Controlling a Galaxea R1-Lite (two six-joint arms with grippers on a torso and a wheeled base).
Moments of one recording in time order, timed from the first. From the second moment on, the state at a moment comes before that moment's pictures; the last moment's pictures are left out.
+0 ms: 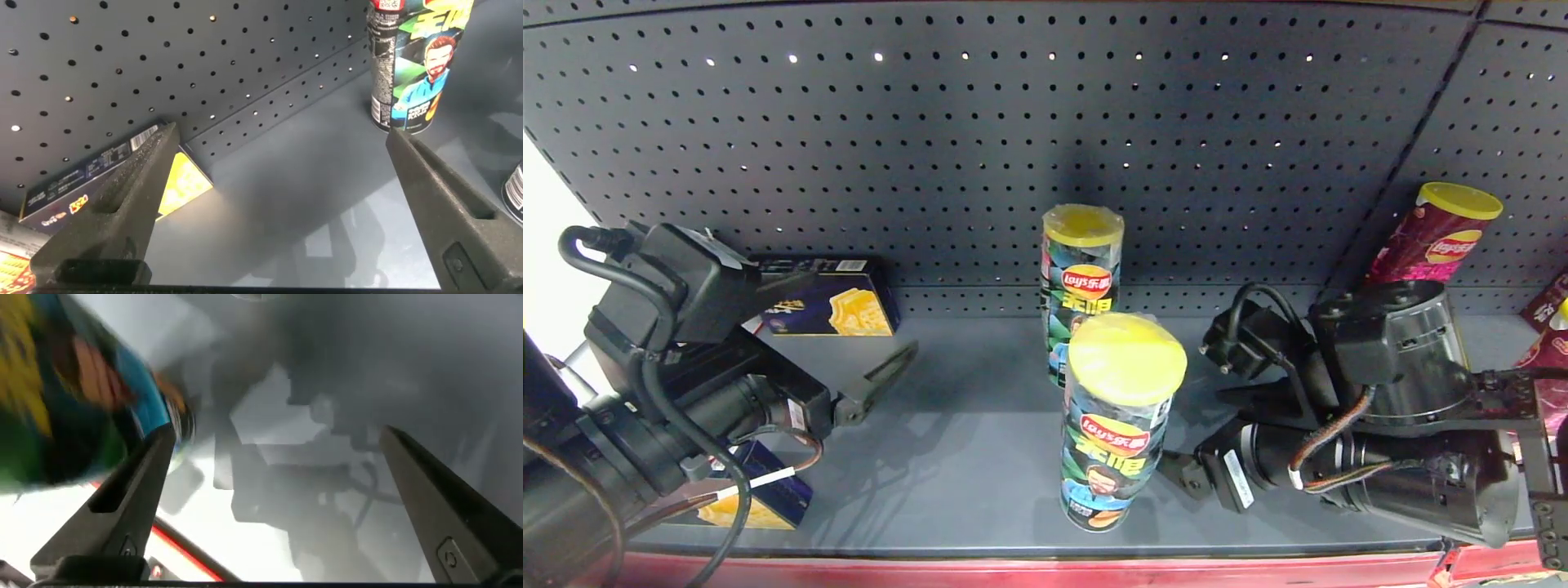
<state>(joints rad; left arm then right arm) -0.41 1.32 -0.47 -0.87 -0.01 0.35 0.79 1.56 -0.85 -0.18 -0.22 -0.02</state>
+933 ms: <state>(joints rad) -0.41 1.33 -0.46 -0.87 -0.01 0.35 0.88 1.50 -0.84 -0.18 -0.22 -0.02</state>
